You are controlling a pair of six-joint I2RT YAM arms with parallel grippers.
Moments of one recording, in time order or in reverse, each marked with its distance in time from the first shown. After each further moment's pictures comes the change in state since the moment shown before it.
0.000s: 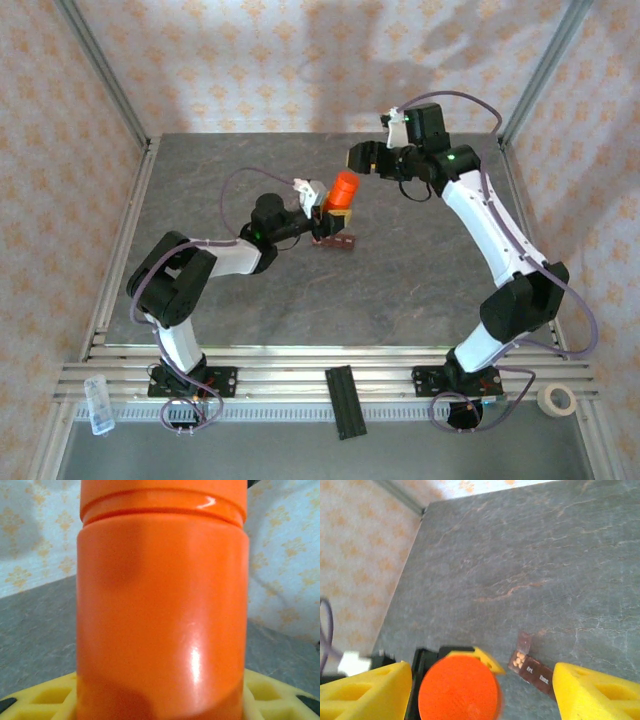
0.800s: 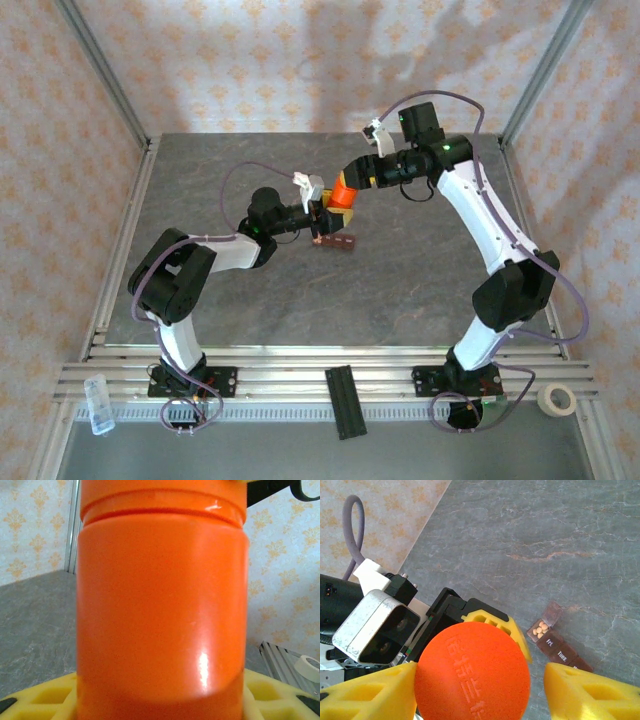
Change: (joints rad) left arm 0.022 0.019 0.040 0.040 0.167 -0.125; right arm -0.008 0.083 0.084 -0.178 -0.220 -0.262
